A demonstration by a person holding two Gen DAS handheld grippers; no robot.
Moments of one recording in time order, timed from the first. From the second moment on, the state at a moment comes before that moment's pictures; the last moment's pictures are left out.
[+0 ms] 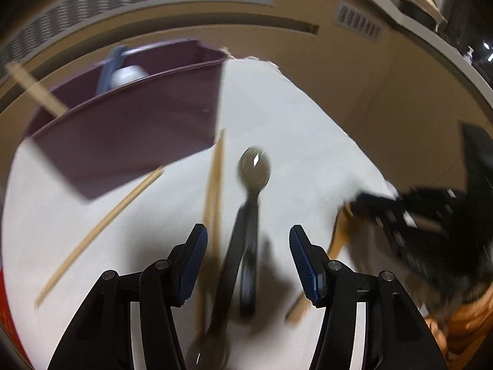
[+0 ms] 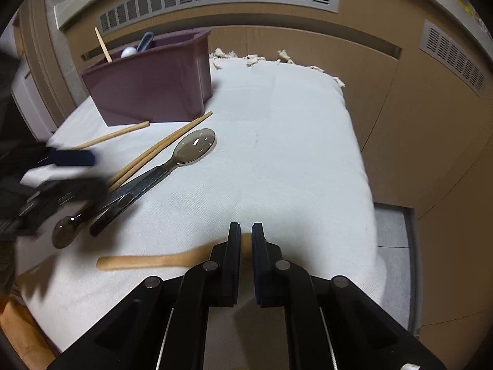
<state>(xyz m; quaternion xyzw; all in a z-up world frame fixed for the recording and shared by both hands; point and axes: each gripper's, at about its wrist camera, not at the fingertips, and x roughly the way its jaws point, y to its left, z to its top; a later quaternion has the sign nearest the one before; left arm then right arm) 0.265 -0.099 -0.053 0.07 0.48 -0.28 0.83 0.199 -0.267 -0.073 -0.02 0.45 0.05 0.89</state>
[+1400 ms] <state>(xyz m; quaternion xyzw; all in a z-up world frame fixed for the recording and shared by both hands) 0.260 -0.021 -0.055 0.03 0.46 -0.23 0.86 0.238 -0.216 -0.091 0.04 0.51 -0.04 0.86</state>
